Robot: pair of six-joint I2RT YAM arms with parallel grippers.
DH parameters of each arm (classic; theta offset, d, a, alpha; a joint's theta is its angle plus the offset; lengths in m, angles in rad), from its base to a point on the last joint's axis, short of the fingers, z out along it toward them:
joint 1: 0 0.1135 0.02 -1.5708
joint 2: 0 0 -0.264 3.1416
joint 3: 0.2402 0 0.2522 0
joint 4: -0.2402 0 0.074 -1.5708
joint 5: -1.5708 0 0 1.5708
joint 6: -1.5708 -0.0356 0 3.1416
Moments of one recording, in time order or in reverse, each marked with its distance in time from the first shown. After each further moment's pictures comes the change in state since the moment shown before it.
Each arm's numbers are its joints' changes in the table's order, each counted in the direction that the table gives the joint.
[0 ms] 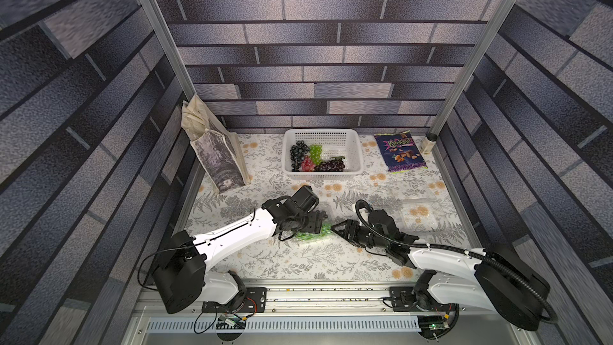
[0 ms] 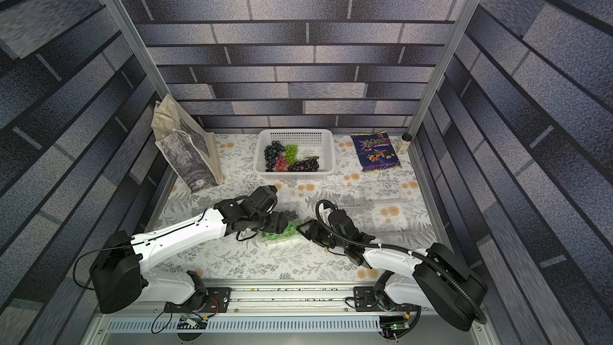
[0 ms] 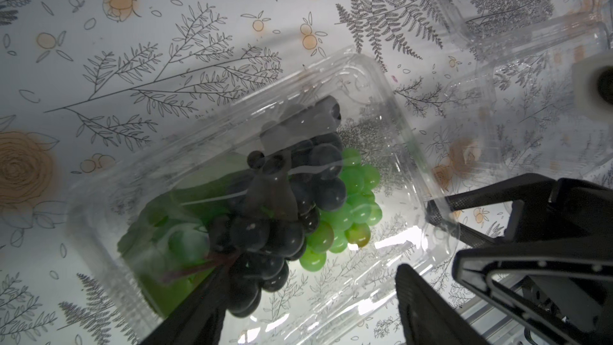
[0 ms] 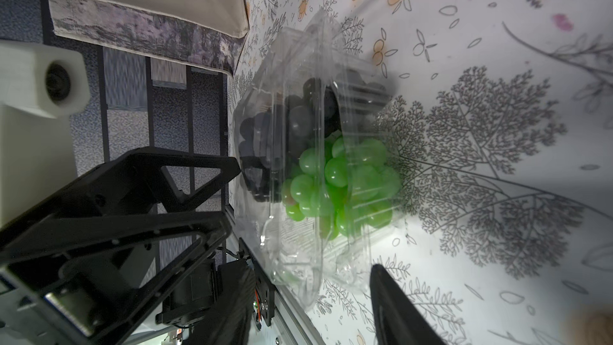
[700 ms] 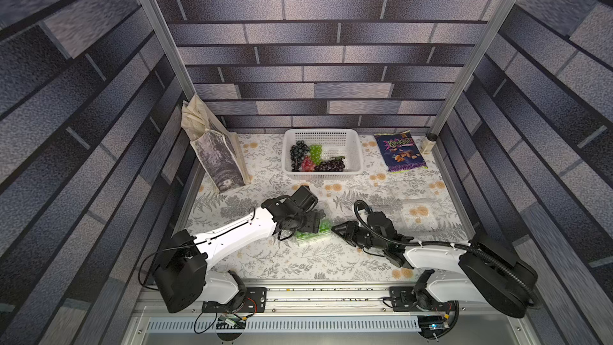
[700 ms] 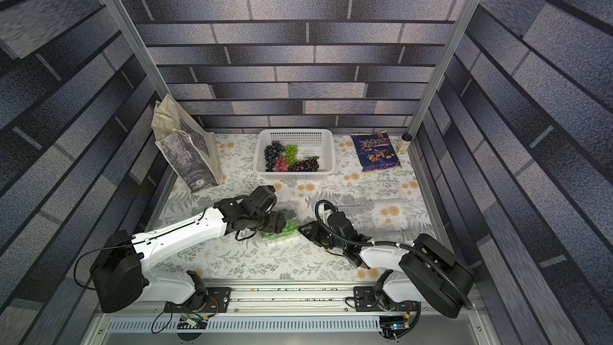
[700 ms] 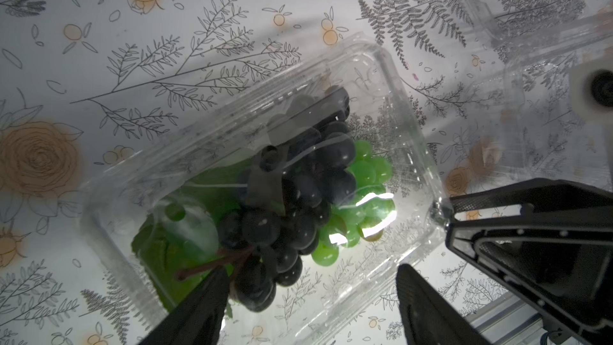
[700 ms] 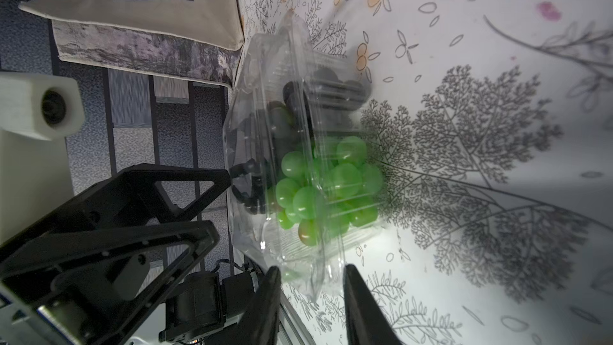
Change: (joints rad) left arm 0.023 0.006 0.000 -0.026 0.016 -0.001; right arm 0.000 0.127 -0.034 0.185 -0.016 -0.066
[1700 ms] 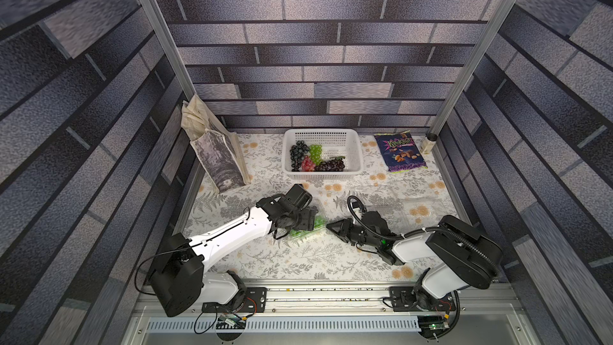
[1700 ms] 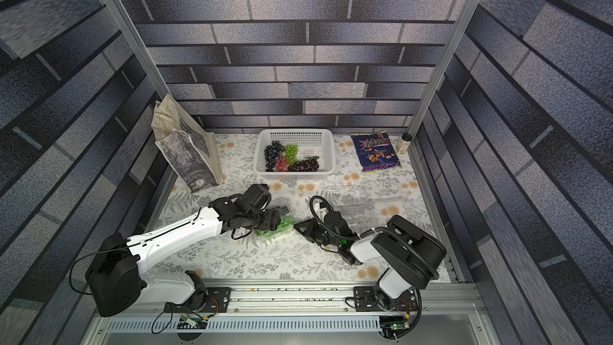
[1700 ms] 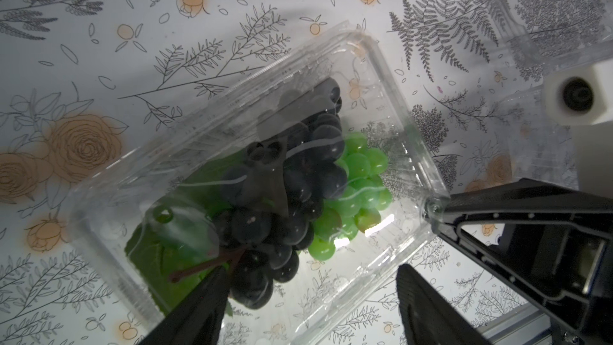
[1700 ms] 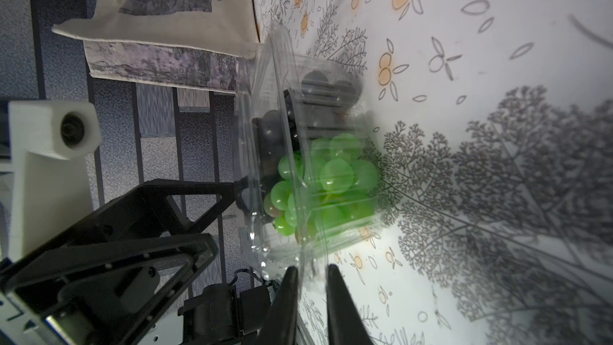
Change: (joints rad) left arm 0.045 -0.030 -0.019 -0.016 0.006 -0.004; right arm 0.000 0.211 0.021 0.270 0.019 -0.071
